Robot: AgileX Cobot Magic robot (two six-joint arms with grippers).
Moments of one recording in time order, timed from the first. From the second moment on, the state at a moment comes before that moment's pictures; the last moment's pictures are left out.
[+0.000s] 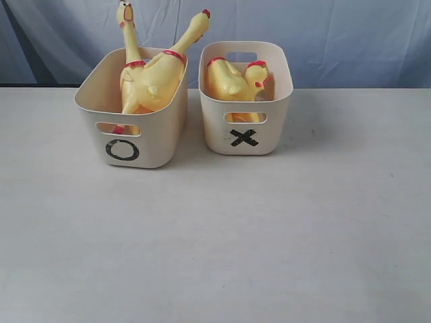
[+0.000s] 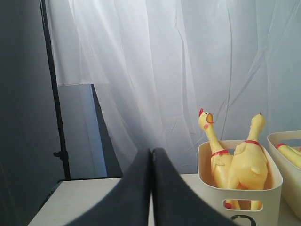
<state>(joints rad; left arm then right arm) 0.04 0.01 -0.65 -0.03 0.63 0.11 0.16 0.01 -0.36 -0.27 0.60 0.29</state>
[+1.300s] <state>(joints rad) 0.04 0.00 -0.13 0.21 -0.14 0.11 0.15 0.01 -0.21 -0.09 -0.37 0.29</state>
